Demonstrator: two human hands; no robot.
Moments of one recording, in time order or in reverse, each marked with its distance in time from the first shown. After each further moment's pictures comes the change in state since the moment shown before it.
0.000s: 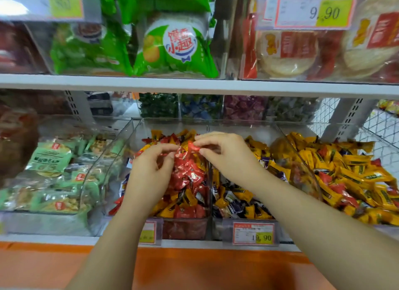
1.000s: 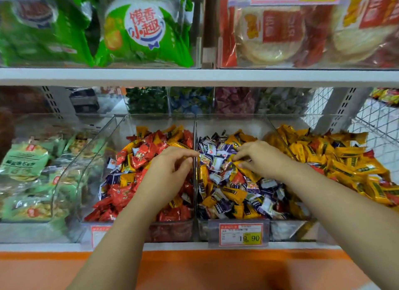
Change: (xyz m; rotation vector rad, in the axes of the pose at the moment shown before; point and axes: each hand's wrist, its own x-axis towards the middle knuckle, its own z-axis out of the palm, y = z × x) left_hand 0.006 0.011 0.046 0.062 -0.308 0.075; right_hand -0.001 0.127 -0.048 -0.562 -0.360 0.192
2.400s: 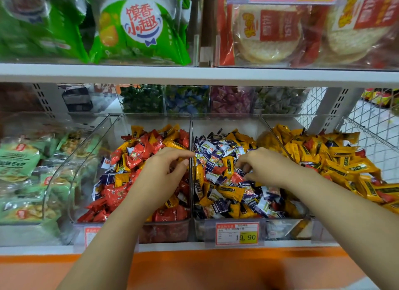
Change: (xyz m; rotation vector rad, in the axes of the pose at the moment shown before) left_hand -0.005 -0.002 -0.004 -0.009 -0.026 0.038; right_hand -0.027 -0.011 -0.007 -0.105 -0.105 0.053
